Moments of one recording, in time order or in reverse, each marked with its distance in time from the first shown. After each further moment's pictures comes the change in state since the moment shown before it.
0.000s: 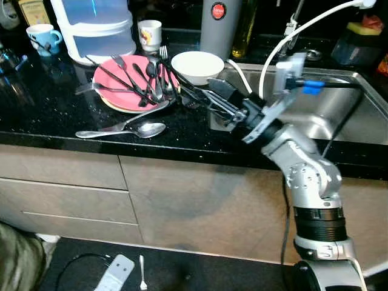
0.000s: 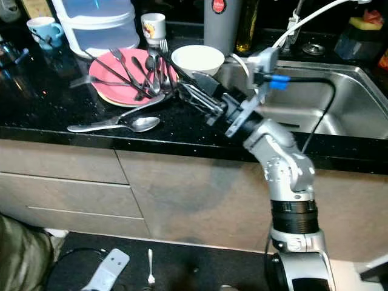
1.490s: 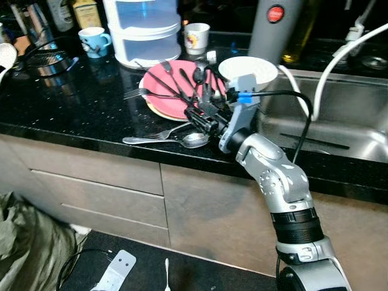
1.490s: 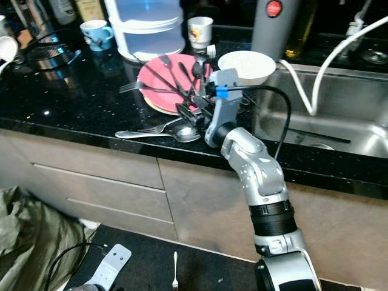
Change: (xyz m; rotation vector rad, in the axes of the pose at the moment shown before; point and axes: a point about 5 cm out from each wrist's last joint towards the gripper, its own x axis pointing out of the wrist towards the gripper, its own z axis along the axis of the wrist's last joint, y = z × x) left arm 0.001 0.002 0.007 0.010 -0.011 0.000; right arm 0.005 -0.016 -0.036 -0.143 0.250 -0.346
